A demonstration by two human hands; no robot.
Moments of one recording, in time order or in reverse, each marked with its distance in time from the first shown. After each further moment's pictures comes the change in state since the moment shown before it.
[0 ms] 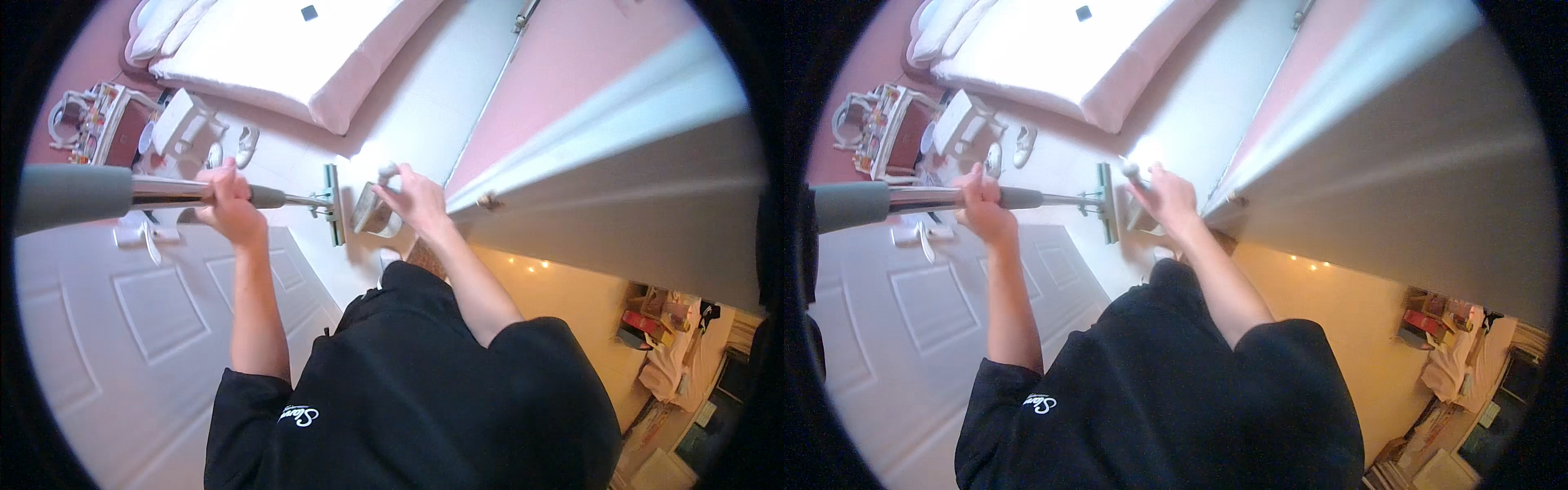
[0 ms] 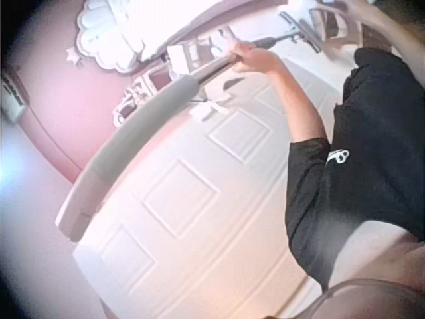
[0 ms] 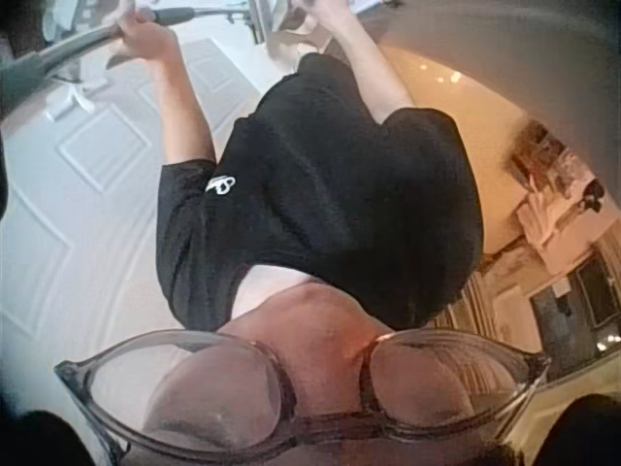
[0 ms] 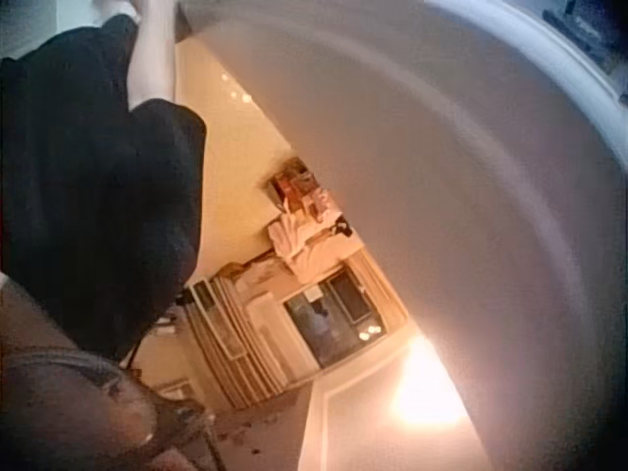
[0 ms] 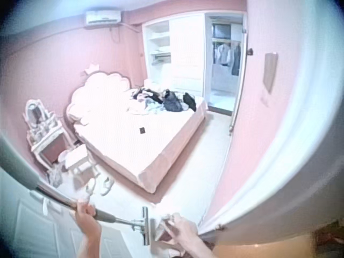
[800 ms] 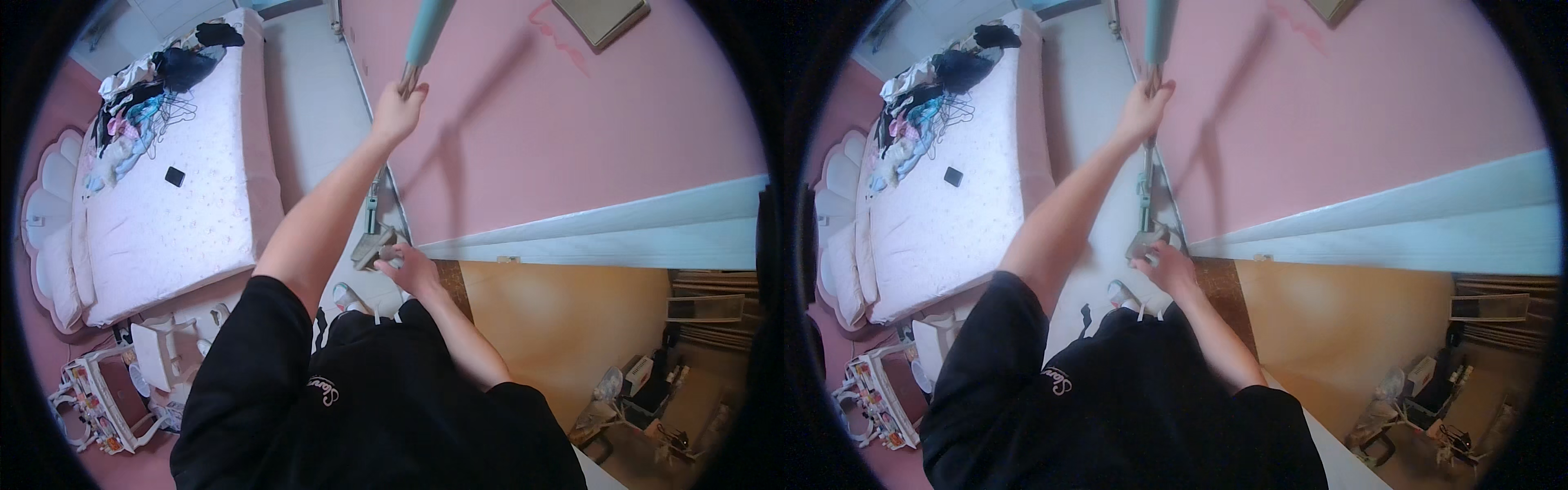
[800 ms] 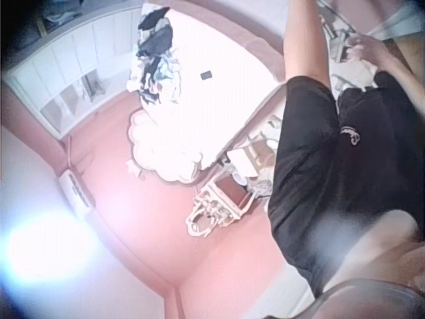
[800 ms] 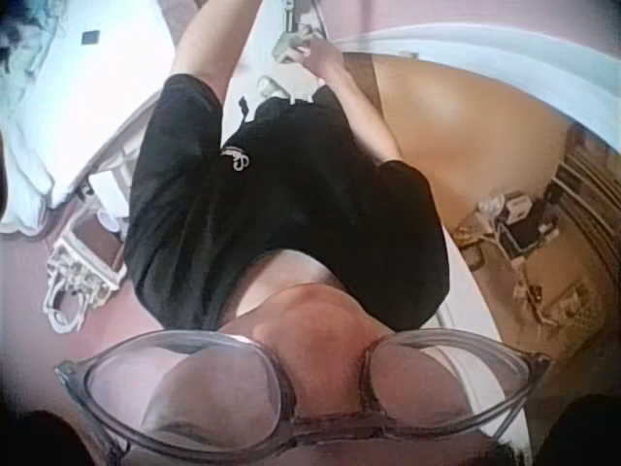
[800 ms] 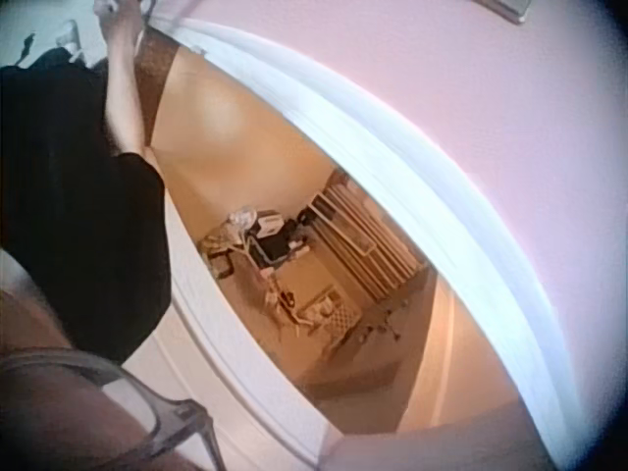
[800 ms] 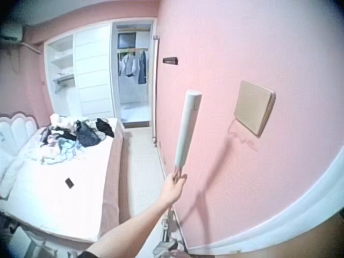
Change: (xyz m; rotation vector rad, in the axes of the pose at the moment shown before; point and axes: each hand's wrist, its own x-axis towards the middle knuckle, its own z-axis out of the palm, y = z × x) left_hand 0.015 -0.321 0.412 0.330 -1.489 -0.307; right_hand 0.133 0.058 0.068 0.268 0.230 0.768
